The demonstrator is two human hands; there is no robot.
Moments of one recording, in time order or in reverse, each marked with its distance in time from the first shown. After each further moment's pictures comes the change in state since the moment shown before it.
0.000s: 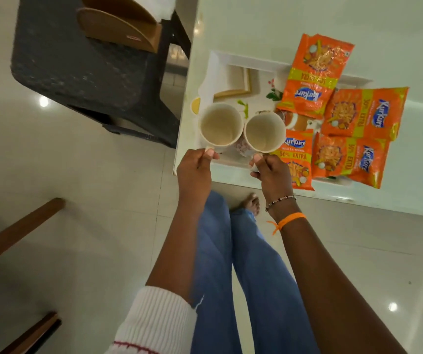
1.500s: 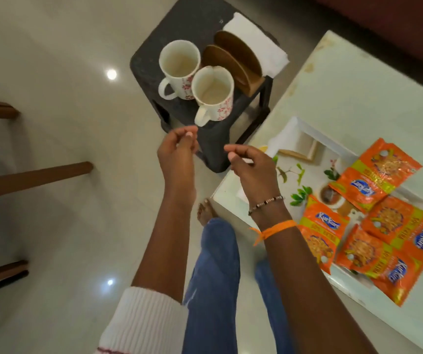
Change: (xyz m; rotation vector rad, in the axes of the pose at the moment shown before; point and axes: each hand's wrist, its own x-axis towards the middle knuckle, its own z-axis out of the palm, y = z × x) left_hand 0.038 0.033 -0.112 -0.734 0.546 -0.063; right_hand -0.032 -0.123 0.123 -0.221 -0.476 -0.266
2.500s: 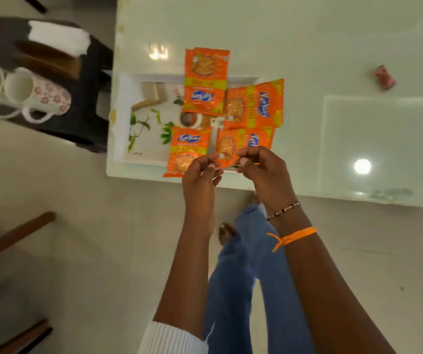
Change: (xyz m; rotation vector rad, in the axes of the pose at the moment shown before) left_hand -0.317 -0.147 0.123 0.264 -0.539 -0.132; right_hand -0.182 0.156 -0.290 0.278 0.305 0.057
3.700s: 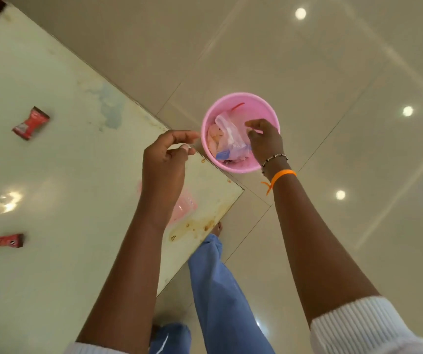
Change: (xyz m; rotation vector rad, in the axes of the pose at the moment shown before) left_hand -0.111 -0.184 0.638 0.921 -0.934 0.286; right_hand 0.068 0.243 -0.676 0.196 0.966 0.461
